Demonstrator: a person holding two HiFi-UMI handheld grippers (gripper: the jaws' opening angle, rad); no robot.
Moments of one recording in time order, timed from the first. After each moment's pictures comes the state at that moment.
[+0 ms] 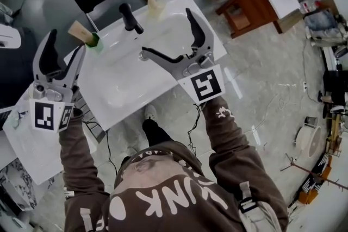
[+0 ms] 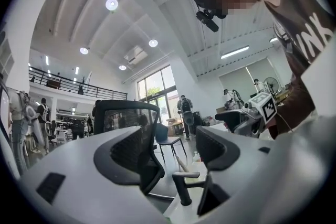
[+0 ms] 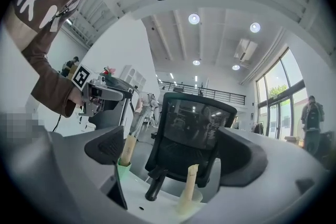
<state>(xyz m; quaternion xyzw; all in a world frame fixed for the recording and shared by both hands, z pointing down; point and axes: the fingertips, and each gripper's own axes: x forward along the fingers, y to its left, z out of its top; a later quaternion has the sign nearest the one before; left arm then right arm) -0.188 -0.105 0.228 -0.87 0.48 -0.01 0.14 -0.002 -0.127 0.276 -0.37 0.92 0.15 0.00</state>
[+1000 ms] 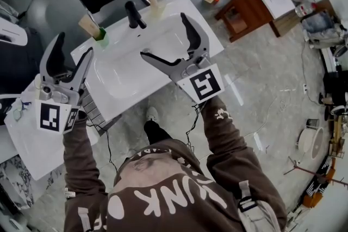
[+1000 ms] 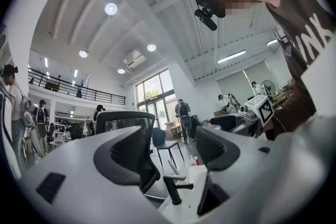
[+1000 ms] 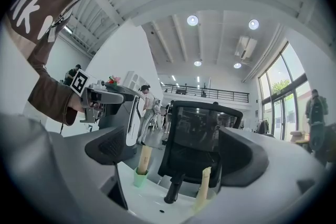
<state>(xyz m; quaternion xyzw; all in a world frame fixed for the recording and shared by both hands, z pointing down) -0.181 -0.031 0.199 -0.87 0.47 0.00 0.15 -0.016 -0.059 0.249 -0.35 0.93 0.13 0.02</state>
